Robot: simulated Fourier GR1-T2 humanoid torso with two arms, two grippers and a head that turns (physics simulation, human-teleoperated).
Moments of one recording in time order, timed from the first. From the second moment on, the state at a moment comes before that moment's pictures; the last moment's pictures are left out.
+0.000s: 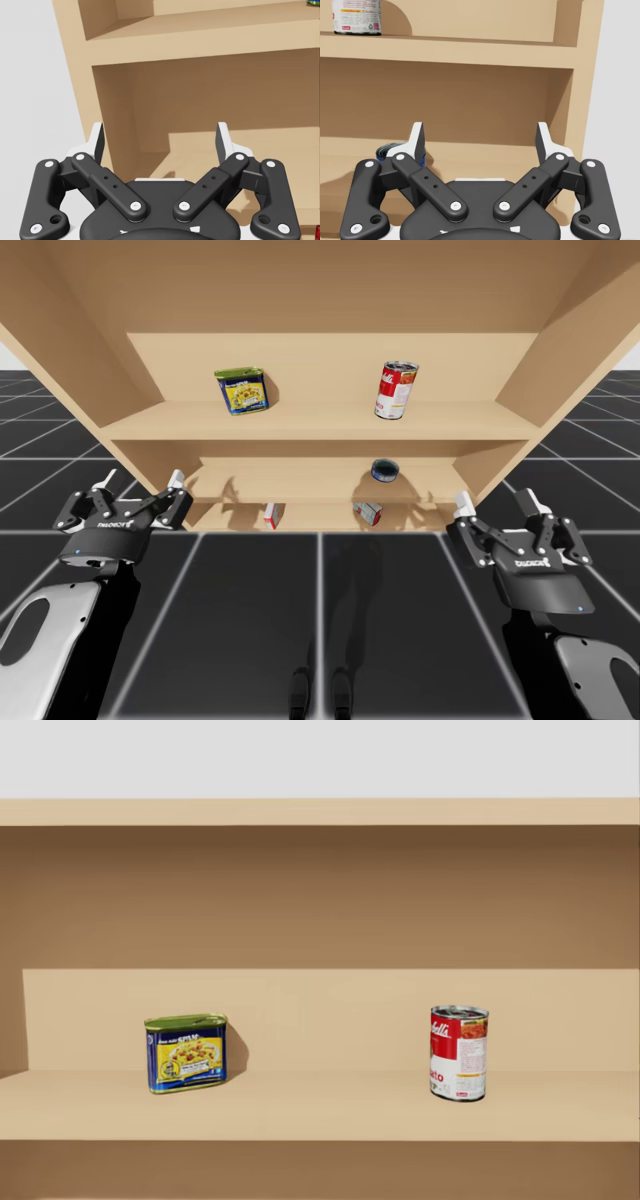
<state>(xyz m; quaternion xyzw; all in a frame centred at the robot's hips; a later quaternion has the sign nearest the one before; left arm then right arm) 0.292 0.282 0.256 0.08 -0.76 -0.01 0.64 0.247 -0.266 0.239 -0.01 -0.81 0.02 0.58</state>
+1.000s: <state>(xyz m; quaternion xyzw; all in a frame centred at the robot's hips) 0.259 0.265 0.297 0.00 -0.75 -0.01 0.67 0.251 -0.263 0.236 0.00 -0.79 0.02 0.61</state>
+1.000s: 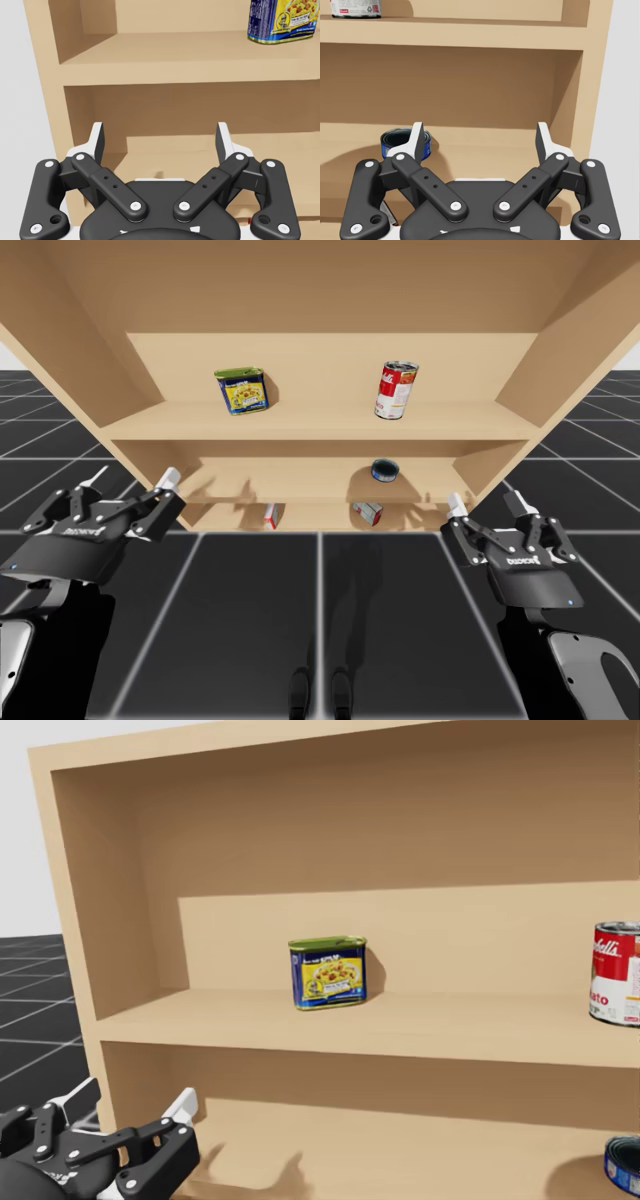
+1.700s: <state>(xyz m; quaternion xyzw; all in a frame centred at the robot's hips) 0.250 0.196 0.420 -0.08 -0.83 -0.08 0.54 0.251 -0.263 0.235 -0.01 -0.79 0.02 0.61</state>
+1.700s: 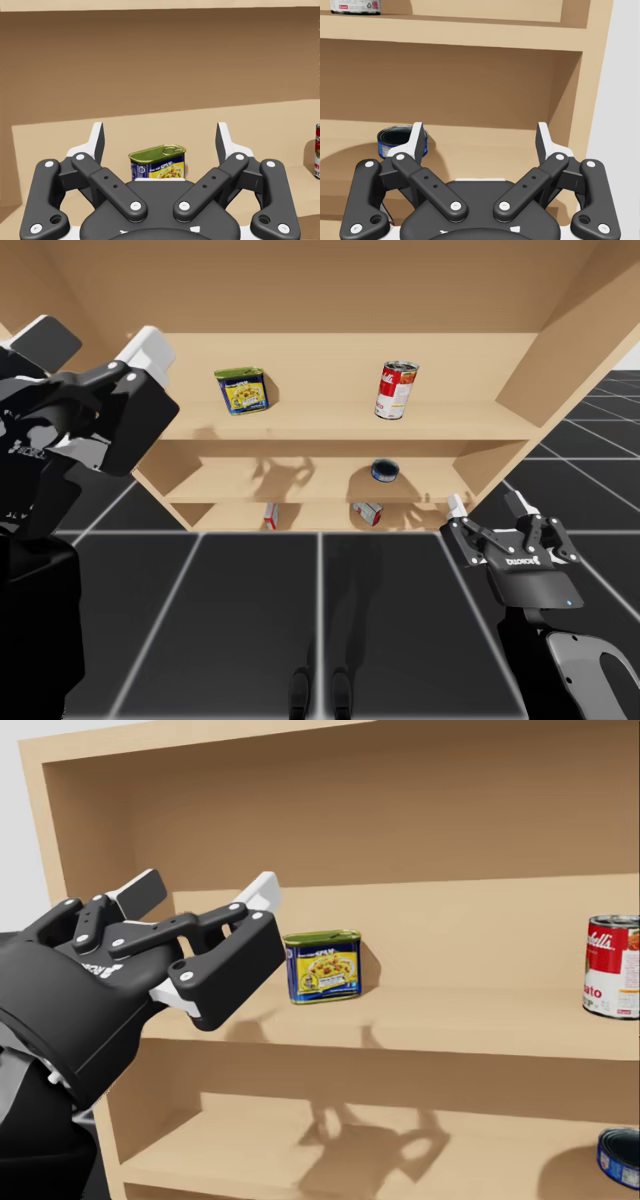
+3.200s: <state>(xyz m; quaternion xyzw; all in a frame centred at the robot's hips) 0.388 0.129 0.386 -0.01 -0.71 0.01 0.71 0.251 -0.269 0.237 -0.01 -0.80 0.01 0.60</state>
